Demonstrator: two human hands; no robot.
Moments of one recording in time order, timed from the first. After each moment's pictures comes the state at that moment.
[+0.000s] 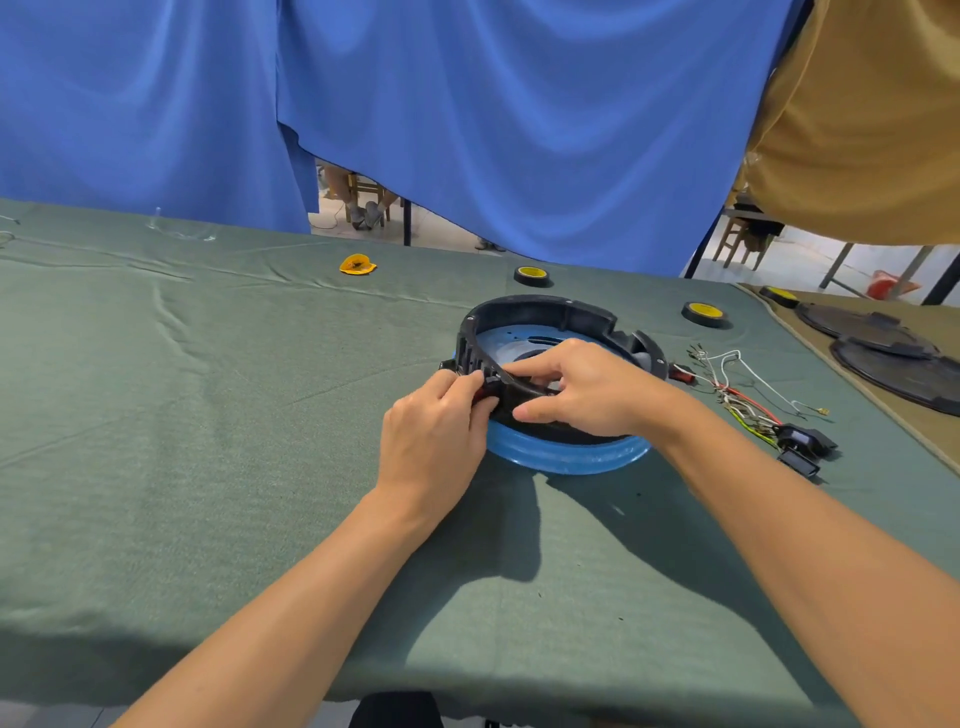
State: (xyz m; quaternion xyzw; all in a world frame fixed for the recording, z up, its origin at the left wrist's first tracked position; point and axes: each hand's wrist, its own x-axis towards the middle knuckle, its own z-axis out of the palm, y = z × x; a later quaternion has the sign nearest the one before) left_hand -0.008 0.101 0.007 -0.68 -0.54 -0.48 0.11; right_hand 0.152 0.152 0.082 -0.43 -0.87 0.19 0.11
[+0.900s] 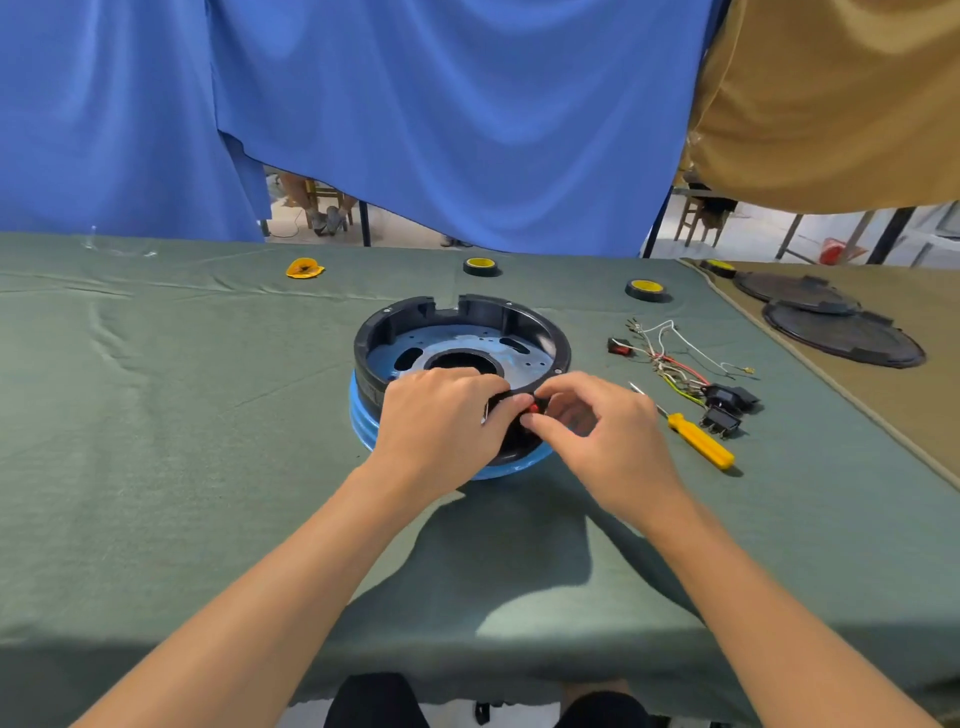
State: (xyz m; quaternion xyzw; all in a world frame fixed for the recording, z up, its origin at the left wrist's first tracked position) left_hand 0.040 0.088 0.035 -0.77 -0.51 -0.36 0.13; right_hand 0.213 0.081 0.028 -0.46 -0.75 0.08 0.46
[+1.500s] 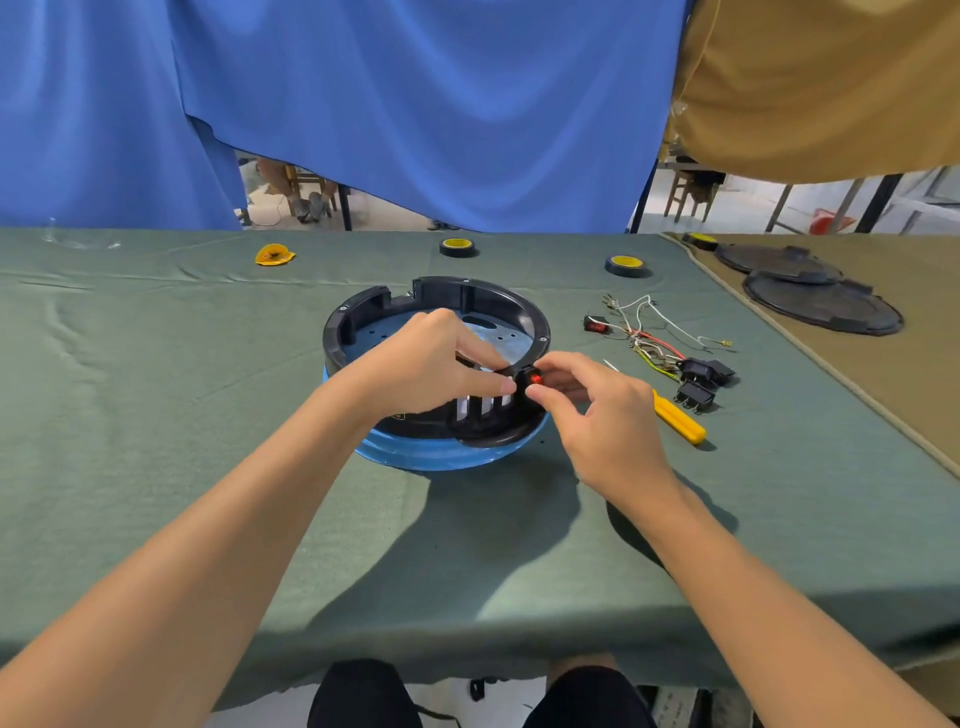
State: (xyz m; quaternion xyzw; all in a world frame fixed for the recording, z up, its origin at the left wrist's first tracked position) left_hand 0.044 0.121 0.072 -0.81 -0.48 -0.24 -0.22; right_hand 0.234 0.094 0.010 -0.46 -0.72 0.06 0.52
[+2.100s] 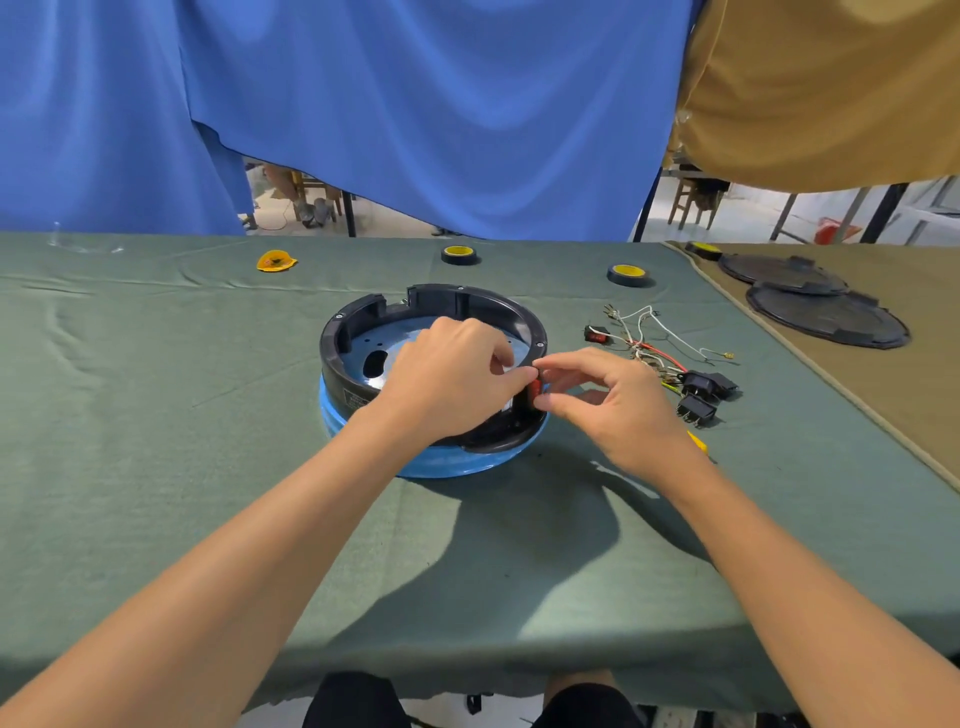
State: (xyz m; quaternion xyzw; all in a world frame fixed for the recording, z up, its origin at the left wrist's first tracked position) left_hand 0.075 0.118 0.067 -0.78 -0.56 -0.26 -0.05; right_hand 0.260 0.116 0.026 -0.43 -0.74 0.23 0.46
